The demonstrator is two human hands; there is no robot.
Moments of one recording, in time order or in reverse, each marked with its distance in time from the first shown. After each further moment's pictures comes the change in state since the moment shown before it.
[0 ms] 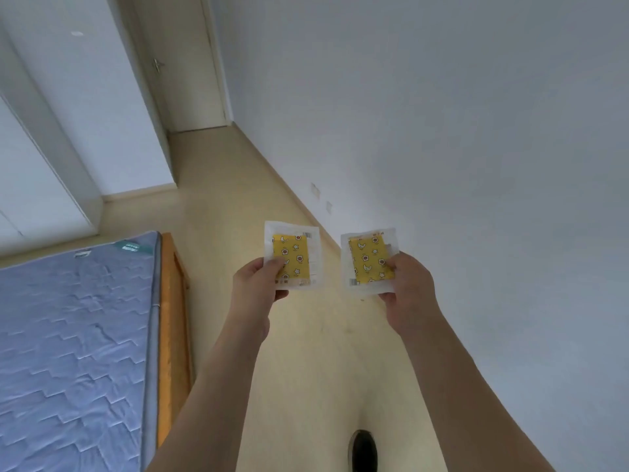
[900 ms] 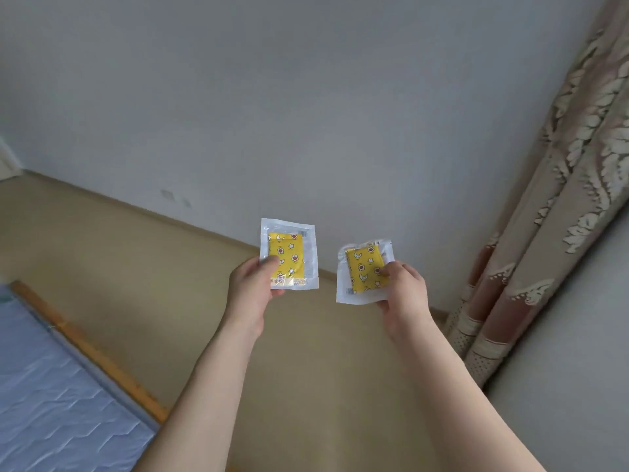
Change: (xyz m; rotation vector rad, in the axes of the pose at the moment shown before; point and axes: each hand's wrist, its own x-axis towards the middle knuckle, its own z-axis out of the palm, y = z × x) left_hand -0.478 -0.071 -0.184 0.170 -0.632 -0.008; right_hand -0.584 0.143 -0.233 0.195 0.612 -0.159
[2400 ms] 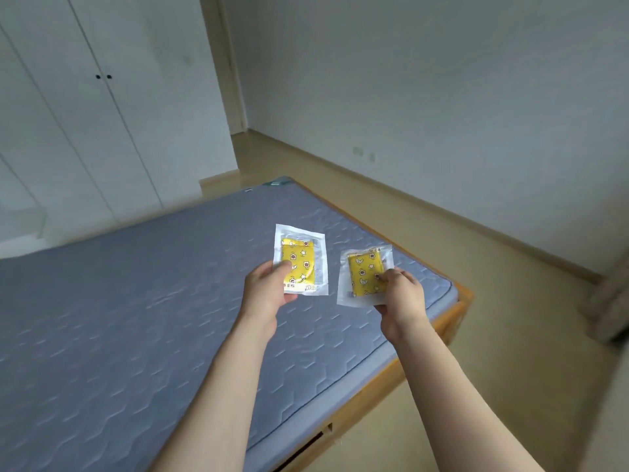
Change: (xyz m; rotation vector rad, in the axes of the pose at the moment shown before) left_hand -0.787 -0.041 -0.790 -0.055 0.408 -0.024; right_hand -0.993 0.385 0.026 -0.090 -0.374 0.179
